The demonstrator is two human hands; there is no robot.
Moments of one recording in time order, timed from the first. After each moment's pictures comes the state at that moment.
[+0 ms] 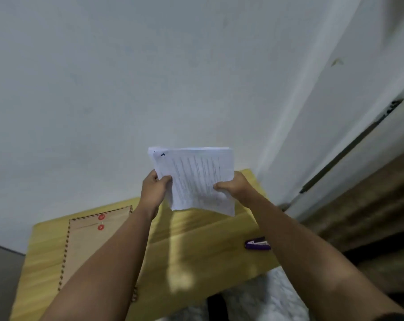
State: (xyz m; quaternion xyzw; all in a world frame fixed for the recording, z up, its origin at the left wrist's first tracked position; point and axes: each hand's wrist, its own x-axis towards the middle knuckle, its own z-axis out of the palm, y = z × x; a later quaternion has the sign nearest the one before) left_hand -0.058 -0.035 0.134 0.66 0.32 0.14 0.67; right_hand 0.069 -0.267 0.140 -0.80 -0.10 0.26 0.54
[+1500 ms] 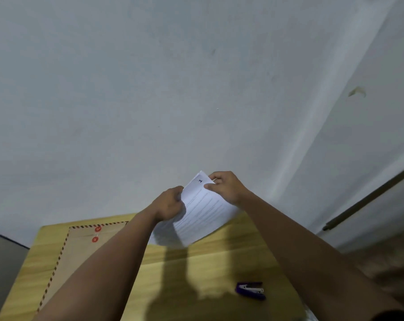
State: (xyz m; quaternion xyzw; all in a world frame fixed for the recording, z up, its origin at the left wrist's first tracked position) left_hand 0.024 -0.074 0.156 0.89 0.22 -0.07 0.39; right_hand 0.189 -0.254 0.155 -0.75 -0.32 0.30 0.50
